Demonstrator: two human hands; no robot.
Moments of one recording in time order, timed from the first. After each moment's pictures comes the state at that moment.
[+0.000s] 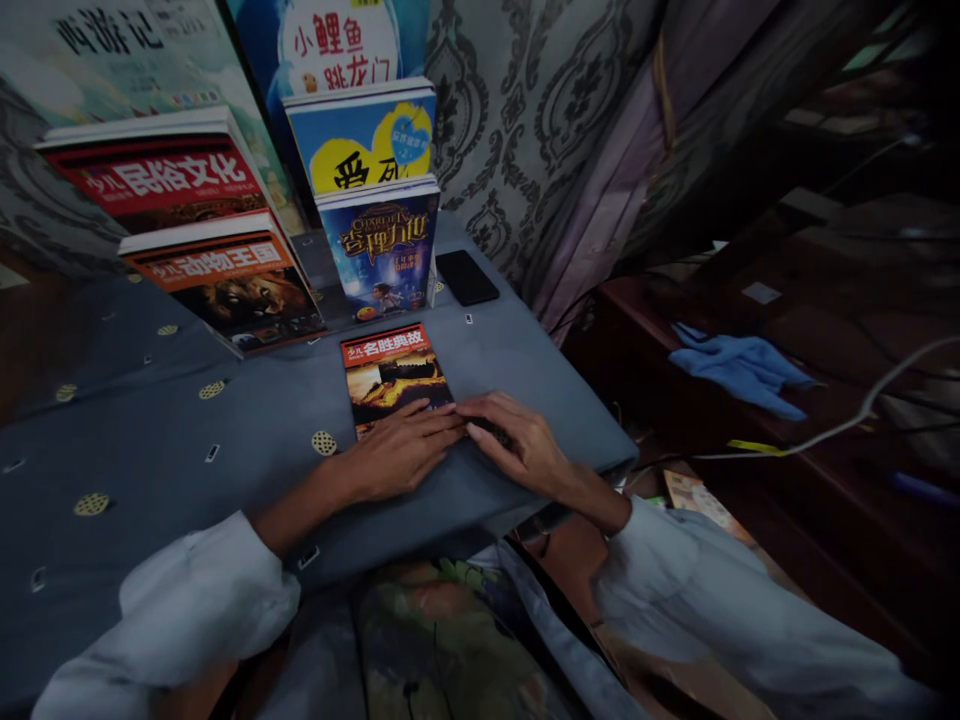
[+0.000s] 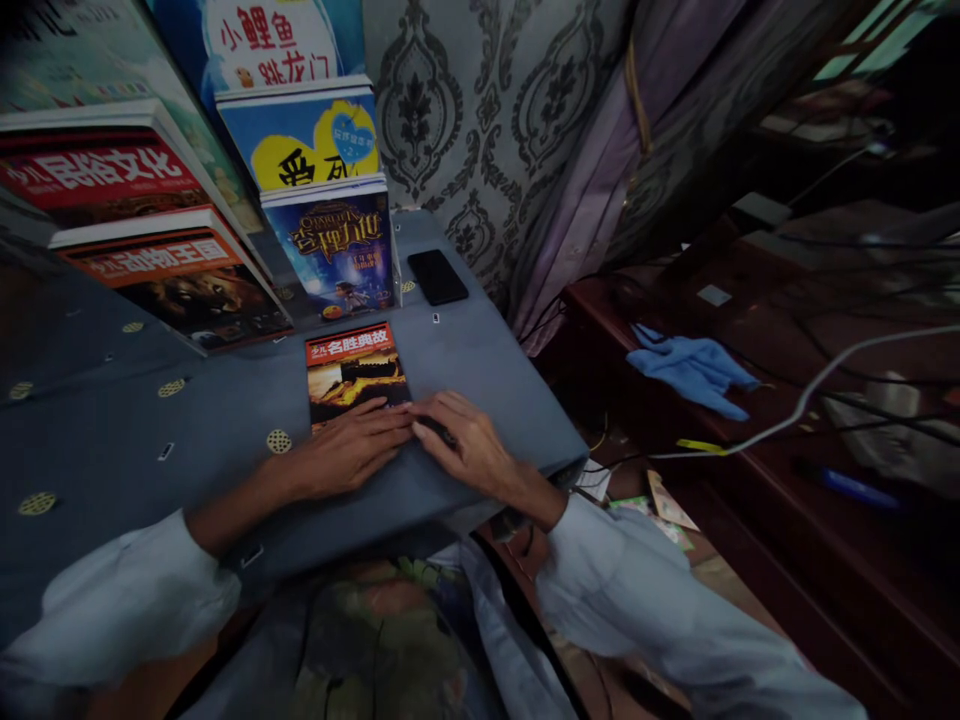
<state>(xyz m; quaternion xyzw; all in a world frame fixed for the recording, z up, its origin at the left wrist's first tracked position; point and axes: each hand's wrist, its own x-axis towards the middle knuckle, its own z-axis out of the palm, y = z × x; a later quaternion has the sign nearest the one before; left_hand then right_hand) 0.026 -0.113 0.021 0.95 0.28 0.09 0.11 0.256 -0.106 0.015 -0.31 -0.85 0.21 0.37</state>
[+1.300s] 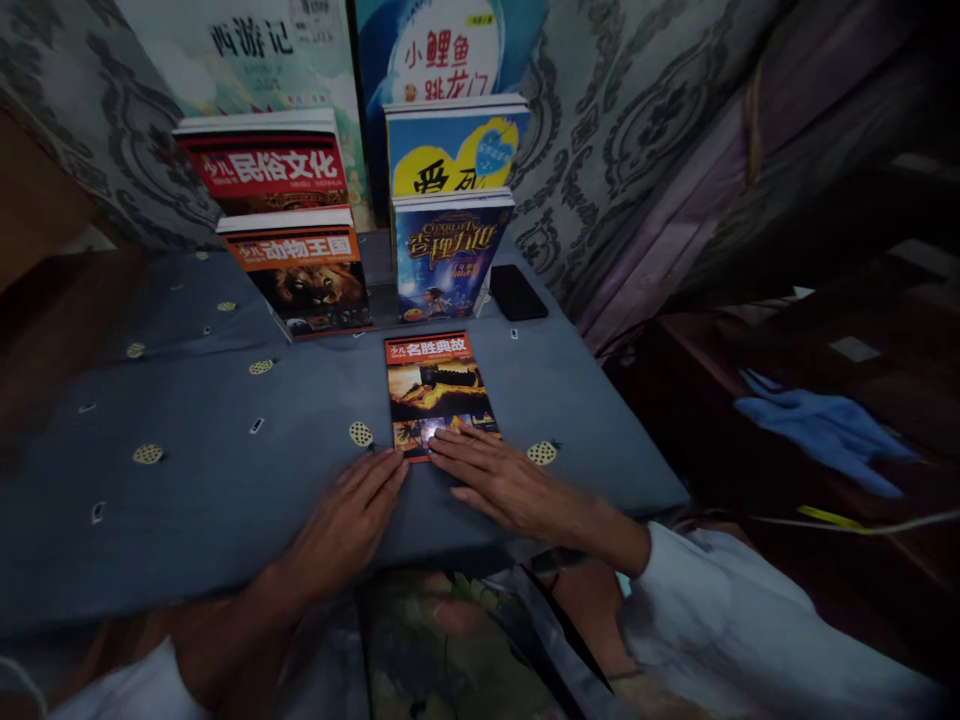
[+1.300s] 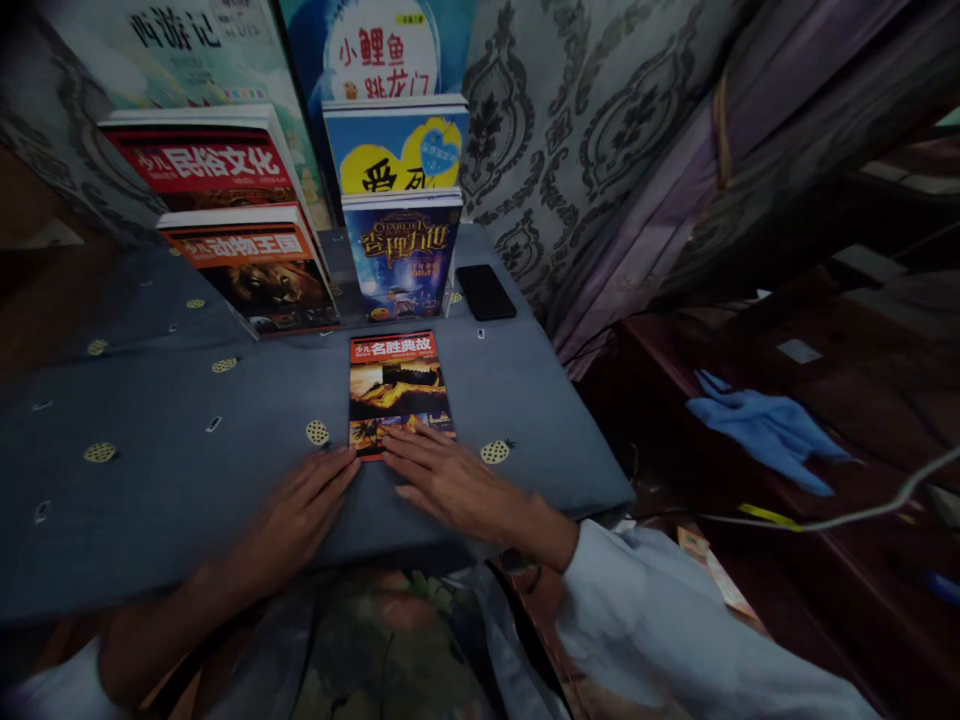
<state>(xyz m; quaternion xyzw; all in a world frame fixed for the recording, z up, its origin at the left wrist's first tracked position) -0.035 -0.223 -0.003 0.86 0.48 0.17 -0.03 0.217 -0.110 0.014 -0.14 -0.96 0.16 0.15</state>
